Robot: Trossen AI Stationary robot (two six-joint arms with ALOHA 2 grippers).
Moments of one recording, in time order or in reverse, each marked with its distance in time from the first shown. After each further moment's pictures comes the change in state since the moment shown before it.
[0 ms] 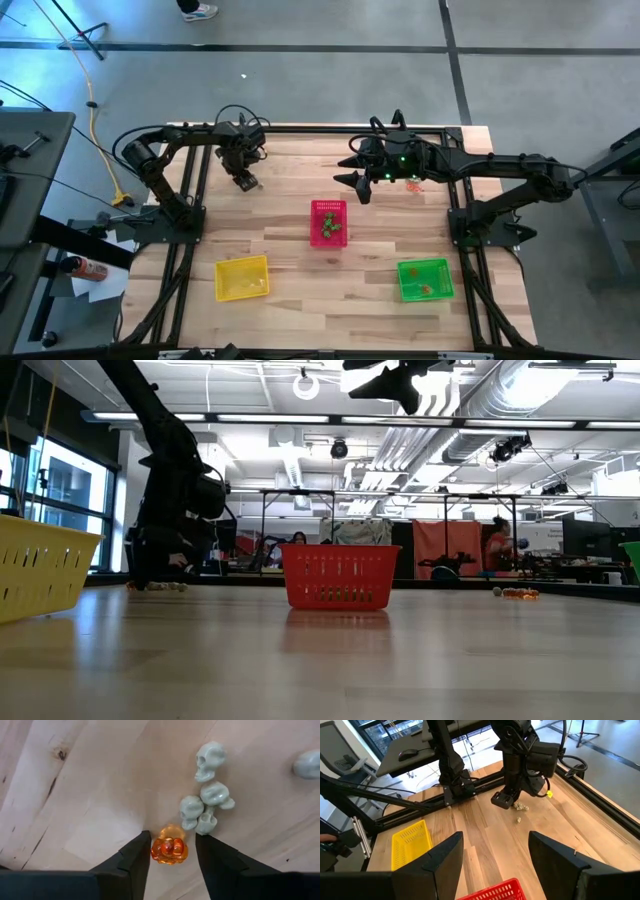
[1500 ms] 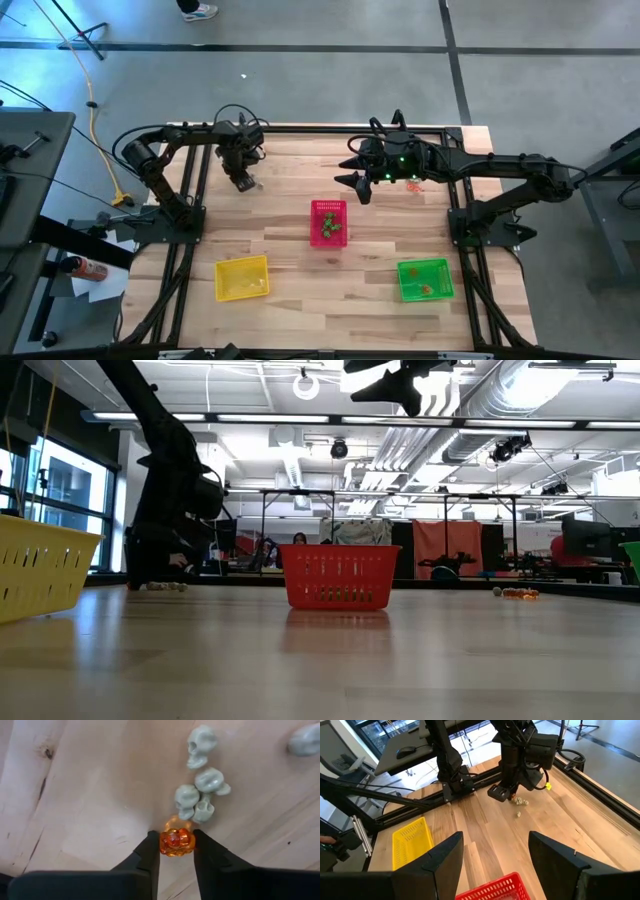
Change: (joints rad) left arm 0.001 0.001 0.000 -0.019 0.042 0.088; right arm 0.000 0.000 0.000 -0.024 0.000 0.026
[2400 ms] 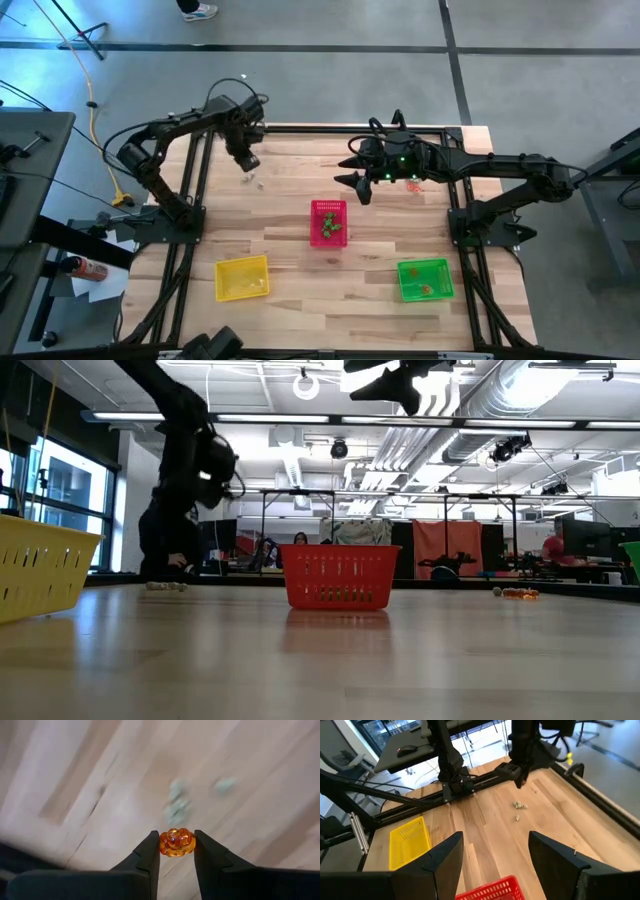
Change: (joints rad) left arm 0.050 -0.066 0.326 -0.247 0.105 0.025; right arm -0.001 -0.002 0.000 0.012 0.000 -0.045
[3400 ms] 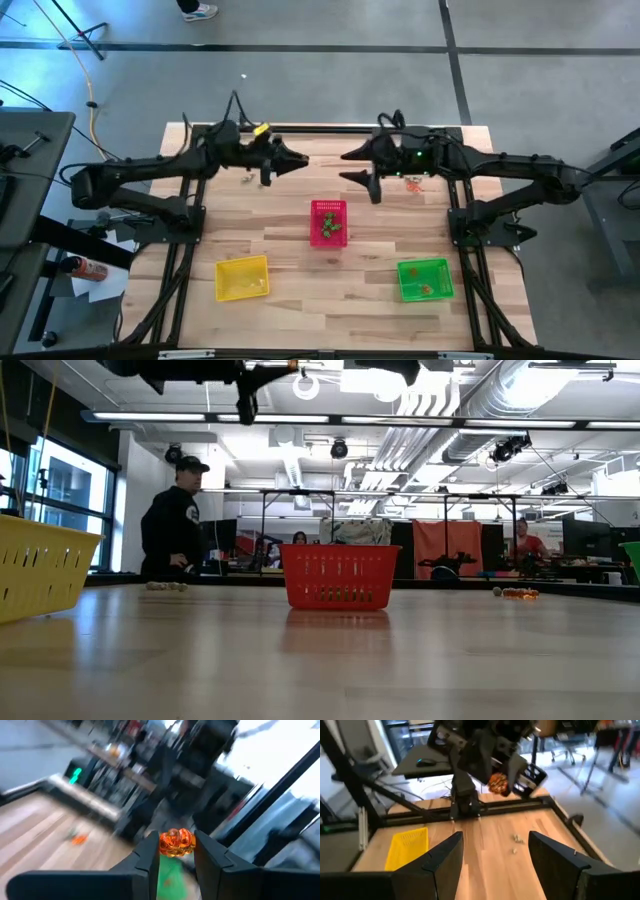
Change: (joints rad) left arm -0.516 -0.481 -0.383 1.566 0.322 -0.860; right arm 0.001 -0.068 0.001 0.072 -0.054 -0.232
